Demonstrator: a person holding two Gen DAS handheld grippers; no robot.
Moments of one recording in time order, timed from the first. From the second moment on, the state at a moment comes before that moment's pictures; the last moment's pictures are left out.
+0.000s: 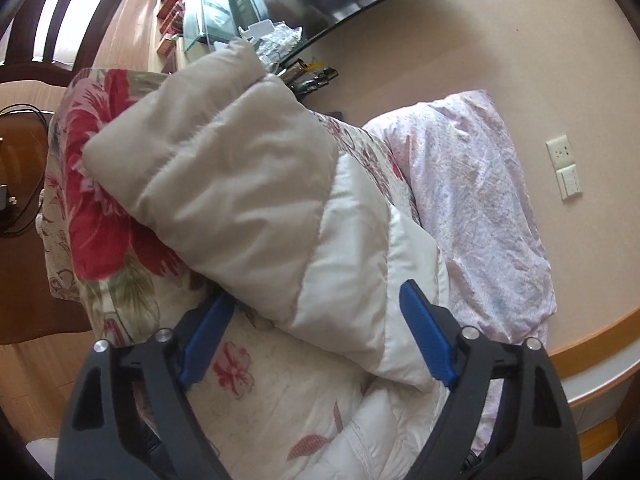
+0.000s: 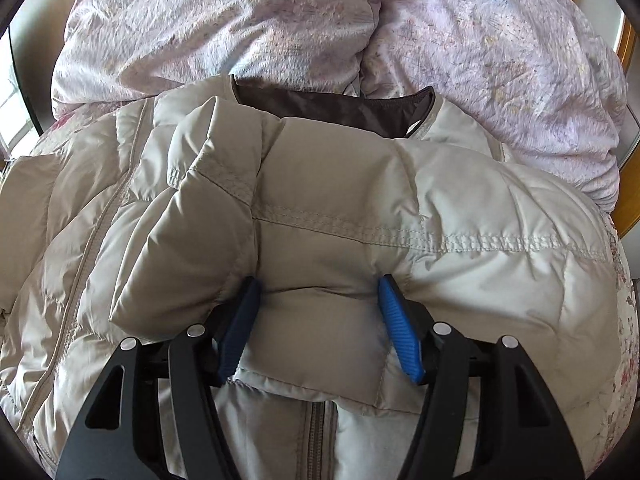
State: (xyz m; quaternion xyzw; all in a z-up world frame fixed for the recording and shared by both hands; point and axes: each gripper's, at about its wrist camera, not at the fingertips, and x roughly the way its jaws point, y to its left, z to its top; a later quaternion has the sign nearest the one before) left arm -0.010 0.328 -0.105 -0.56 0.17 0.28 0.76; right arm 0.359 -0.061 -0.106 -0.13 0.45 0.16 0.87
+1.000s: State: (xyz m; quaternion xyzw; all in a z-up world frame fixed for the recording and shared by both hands) left arm 0.085 0.272 0.073 -0.32 0.14 0.21 0.92; right arm 0.358 -0.053 -0.109 -0.16 0.43 0.14 0.88
